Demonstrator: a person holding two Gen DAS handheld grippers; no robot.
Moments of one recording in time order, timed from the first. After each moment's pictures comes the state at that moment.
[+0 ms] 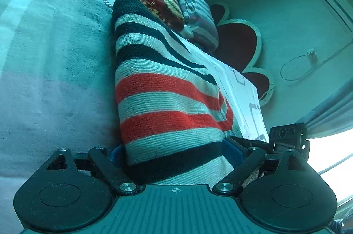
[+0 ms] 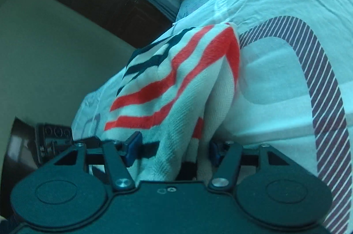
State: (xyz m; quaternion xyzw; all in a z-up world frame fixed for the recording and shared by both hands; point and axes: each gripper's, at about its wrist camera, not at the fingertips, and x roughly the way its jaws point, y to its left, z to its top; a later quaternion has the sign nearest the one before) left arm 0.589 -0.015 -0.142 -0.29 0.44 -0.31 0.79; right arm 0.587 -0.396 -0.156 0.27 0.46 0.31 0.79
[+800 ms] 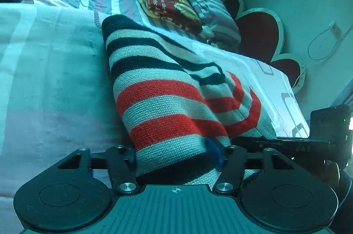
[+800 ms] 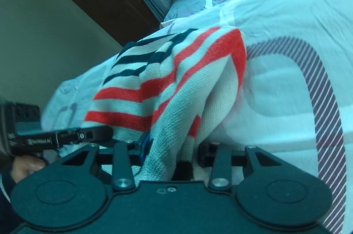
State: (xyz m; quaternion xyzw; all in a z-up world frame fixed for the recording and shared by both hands) left arm 0.593 -0.055 -0.112 -0.17 0.42 -0.25 0.85; right arm 0.579 -0.342 -0.143 0.17 0.45 0.26 0.84
